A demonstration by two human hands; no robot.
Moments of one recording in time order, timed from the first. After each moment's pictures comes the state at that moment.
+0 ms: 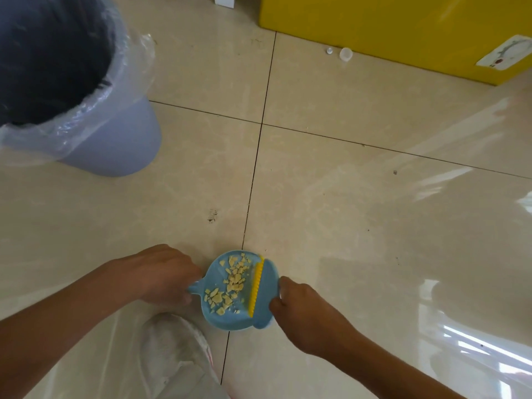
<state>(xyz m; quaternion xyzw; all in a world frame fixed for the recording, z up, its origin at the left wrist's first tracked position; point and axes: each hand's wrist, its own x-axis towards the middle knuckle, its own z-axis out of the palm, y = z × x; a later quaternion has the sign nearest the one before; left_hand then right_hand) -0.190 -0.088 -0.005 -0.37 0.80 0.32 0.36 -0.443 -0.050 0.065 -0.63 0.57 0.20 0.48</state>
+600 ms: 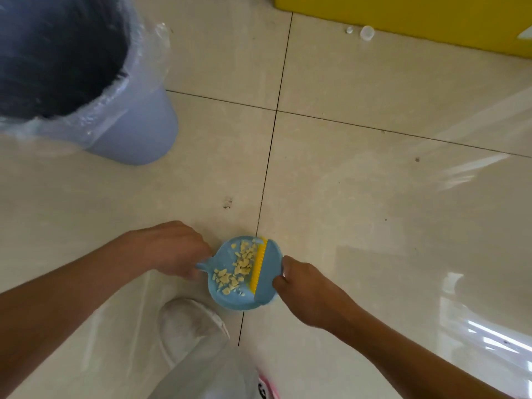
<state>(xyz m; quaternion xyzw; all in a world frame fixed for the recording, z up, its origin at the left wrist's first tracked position) -0.181 -0.103 -0.006 -0.34 0.81 0.29 0.39 -0.434 -0.062 0.058 -0.62 0.57 0.18 0.51</state>
